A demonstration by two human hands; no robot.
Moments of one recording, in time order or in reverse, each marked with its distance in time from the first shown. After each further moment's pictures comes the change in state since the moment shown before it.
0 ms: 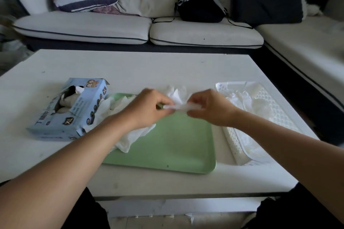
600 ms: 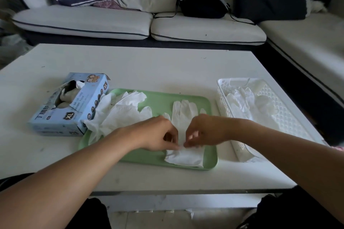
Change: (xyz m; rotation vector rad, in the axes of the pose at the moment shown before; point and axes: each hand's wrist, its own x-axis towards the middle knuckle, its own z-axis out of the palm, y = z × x) left_hand -0.030 -0.005 0.034 0.218 -0.568 -0.084; right_hand -0.018 -0.010 0.026 -0.254 -0.657 -0.040
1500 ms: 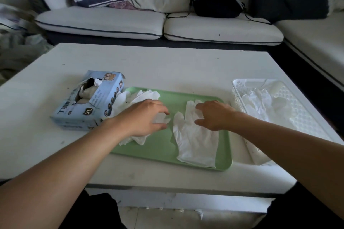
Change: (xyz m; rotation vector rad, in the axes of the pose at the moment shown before) left_hand -0.034 -0.048 -0.026 0.168 0.321 -0.107; right_hand 0.048 0.017 -0.004 -0.380 0.211 0.379
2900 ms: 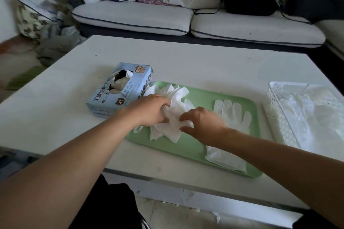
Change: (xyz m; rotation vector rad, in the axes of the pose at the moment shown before) left_hand -0.025 -0.055 -0.006 -0.001 -0.082 -0.317; right_hand 0.012 -0.103 0.020 0.312 0.220 -0.290
